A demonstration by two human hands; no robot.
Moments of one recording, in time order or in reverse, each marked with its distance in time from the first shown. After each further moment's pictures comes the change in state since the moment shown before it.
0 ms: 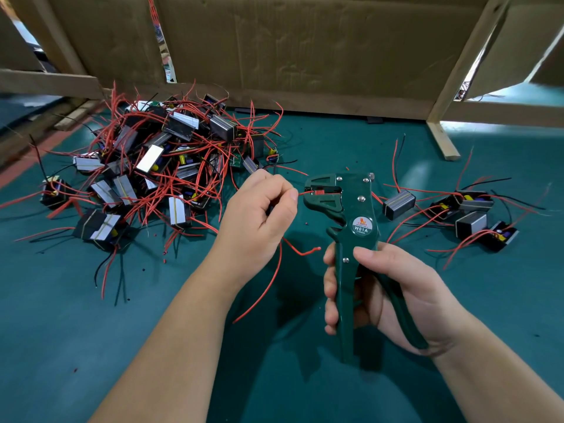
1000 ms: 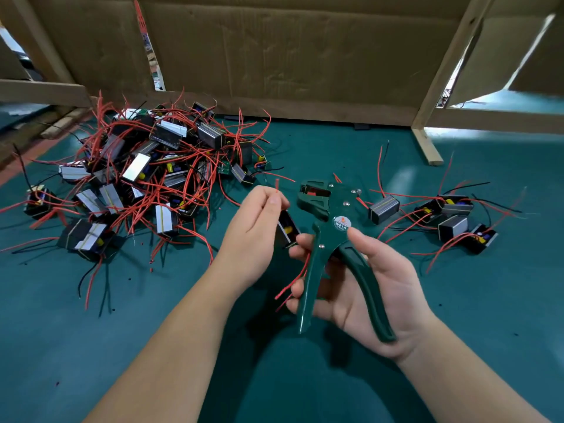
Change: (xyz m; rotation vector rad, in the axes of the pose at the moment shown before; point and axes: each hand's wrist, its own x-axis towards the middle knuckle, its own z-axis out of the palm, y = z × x) left_hand -0.005 0.005 0.019 -0.263 -0.014 -0.347; right_hand 0.011 0.006 0.007 0.332 -0.007 -0.004
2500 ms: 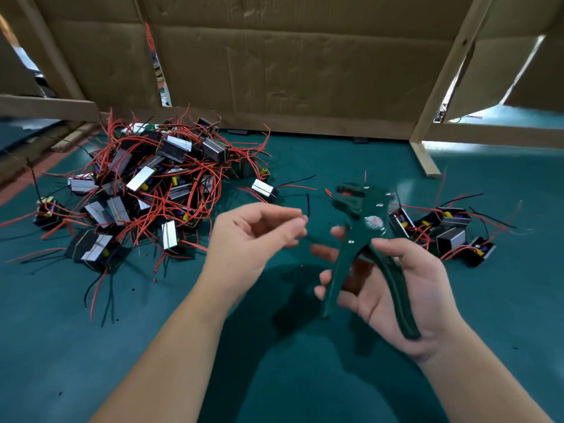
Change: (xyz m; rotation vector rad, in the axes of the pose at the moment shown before) left_hand -0.003 0.007 -0.006 -0.453 -0.029 0.029; right_hand -0.009 -0.021 -0.008 -0.012 0.138 -0.140
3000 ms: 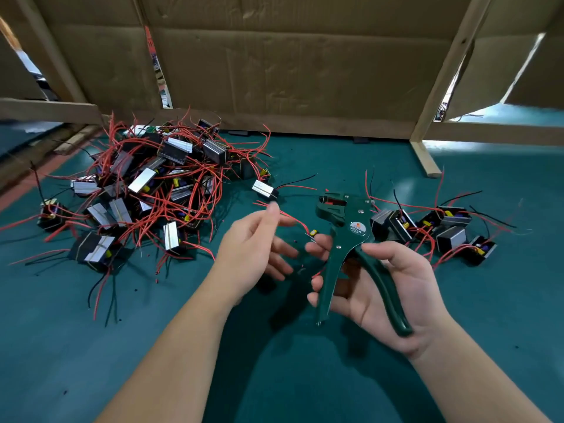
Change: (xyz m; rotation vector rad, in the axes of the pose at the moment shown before) left_hand 0.006 -0.006 -0.002 0.253 -0.023 -0.321; right_hand 0.005 0.003 0.000 0.053 -0.060 0.109
